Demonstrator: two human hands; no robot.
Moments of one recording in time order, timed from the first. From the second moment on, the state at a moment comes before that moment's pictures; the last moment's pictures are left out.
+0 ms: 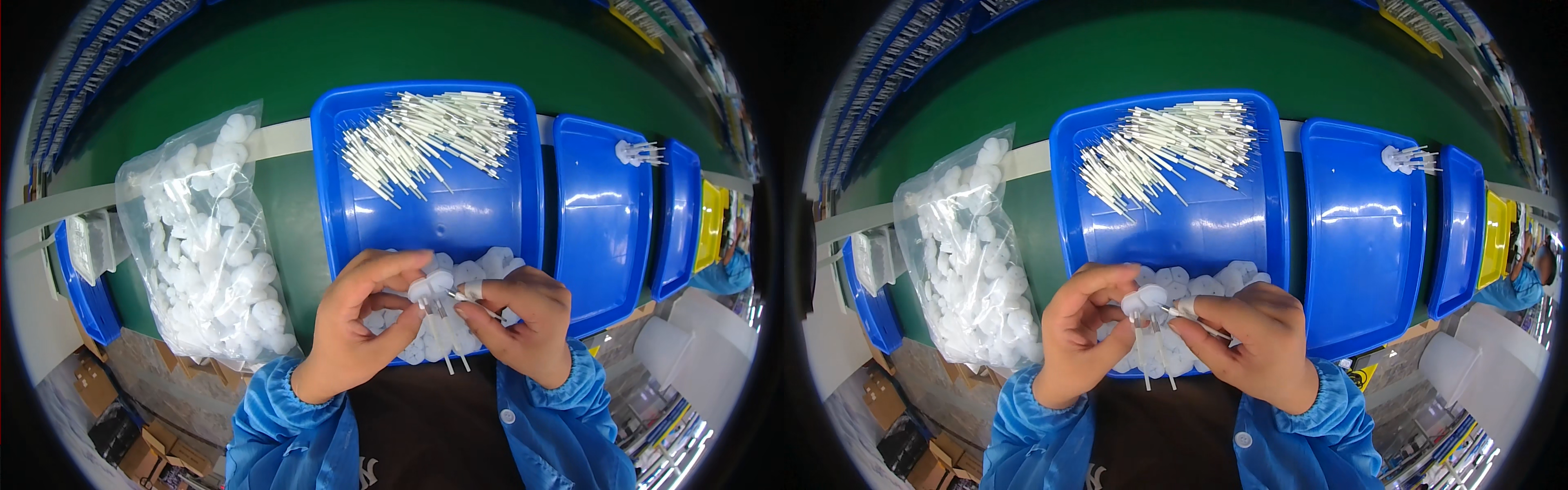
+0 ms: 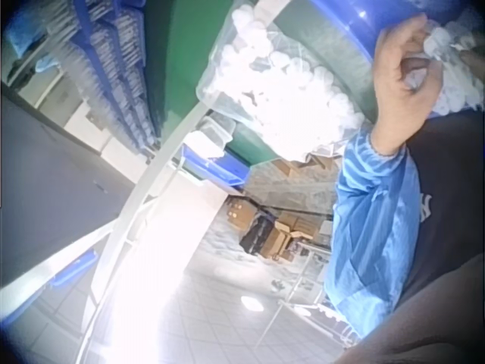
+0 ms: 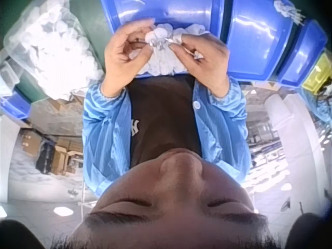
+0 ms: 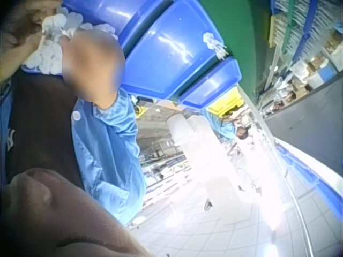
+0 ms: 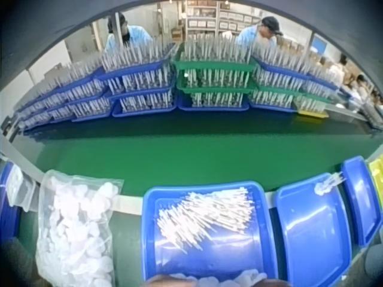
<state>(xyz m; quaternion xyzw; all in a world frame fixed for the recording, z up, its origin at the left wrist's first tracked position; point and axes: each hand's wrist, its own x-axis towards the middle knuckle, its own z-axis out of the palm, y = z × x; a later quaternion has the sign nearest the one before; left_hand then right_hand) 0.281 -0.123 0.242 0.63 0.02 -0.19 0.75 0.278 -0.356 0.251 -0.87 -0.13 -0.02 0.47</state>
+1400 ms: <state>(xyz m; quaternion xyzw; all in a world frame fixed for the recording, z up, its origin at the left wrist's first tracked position) 0.273 -0.127 0.233 0.84 -0.15 -0.03 0.51 0.285 -0.345 0.245 -0.88 -0.11 0.05 0.46</state>
